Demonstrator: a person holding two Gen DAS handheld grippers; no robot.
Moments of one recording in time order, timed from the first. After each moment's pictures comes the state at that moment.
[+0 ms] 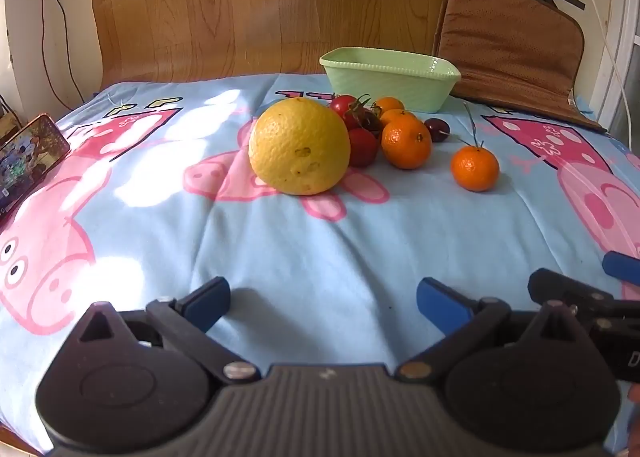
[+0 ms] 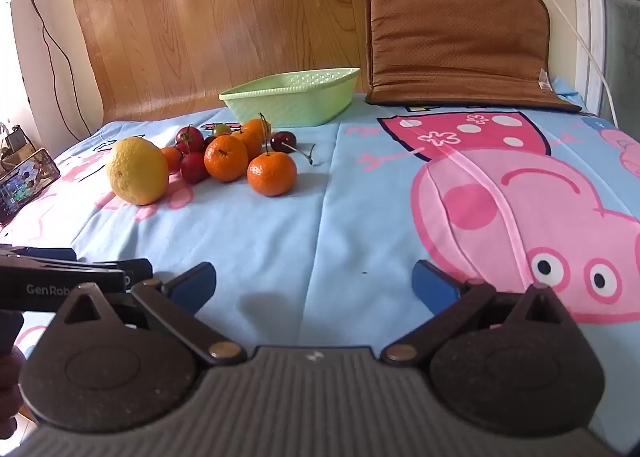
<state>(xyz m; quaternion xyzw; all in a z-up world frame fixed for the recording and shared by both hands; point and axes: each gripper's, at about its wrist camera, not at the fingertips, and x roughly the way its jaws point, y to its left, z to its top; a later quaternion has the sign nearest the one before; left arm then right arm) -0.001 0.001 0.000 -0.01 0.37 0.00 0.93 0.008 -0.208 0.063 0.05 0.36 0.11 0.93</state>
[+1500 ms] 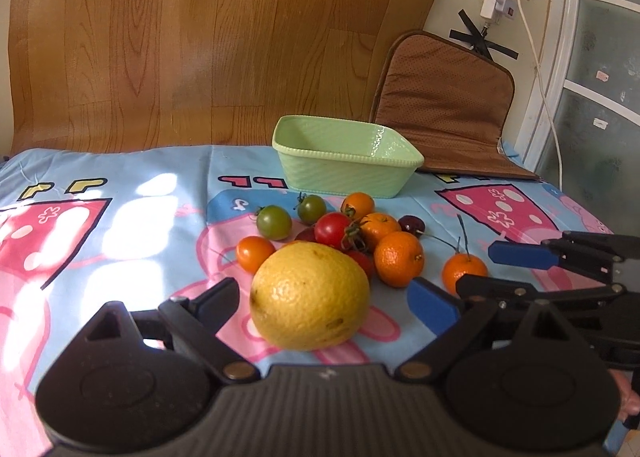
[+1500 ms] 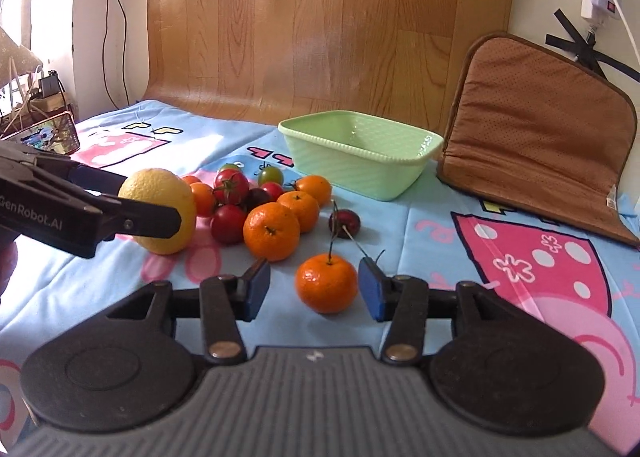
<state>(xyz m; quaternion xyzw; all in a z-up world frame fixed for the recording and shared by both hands) 0.072 0.060 0.027 -0.02 0.30 -0.16 0.94 0.075 -0.151 0.088 -0.07 0.32 0.20 0.93</state>
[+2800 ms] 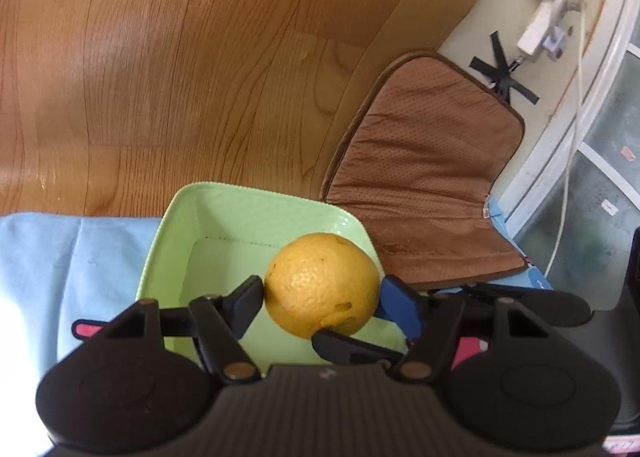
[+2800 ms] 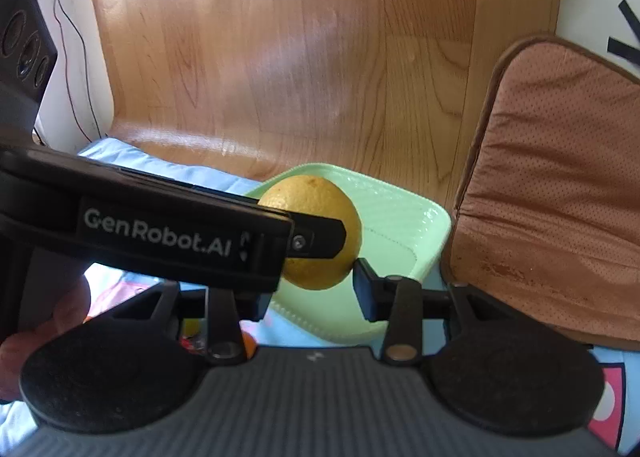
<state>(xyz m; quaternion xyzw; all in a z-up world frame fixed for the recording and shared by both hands) 0.288 -0.022 0.058 -0.10 0.36 -0.23 0.90 0.269 -0.165 0.086 -0.04 0.38 0.22 0.90</state>
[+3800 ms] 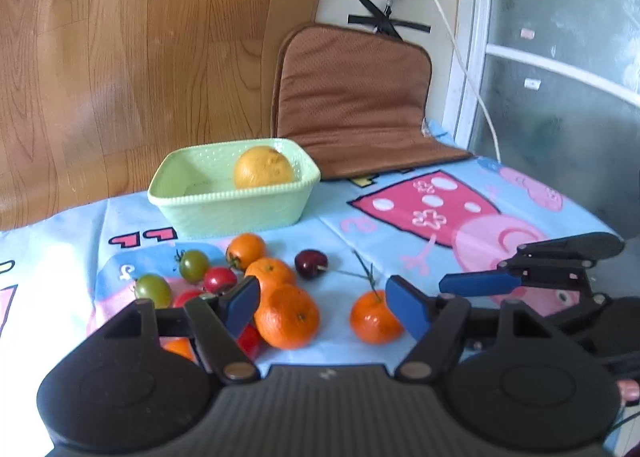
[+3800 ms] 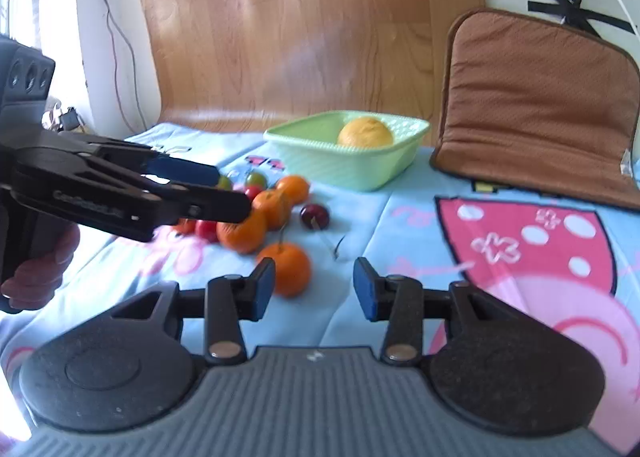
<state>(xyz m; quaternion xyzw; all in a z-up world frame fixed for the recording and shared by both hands) 0.102 -0.023 0.037 0.06 0.29 -0.26 0.92 0.075 -0.199 0.080 -0.01 0.34 0.23 0.91</state>
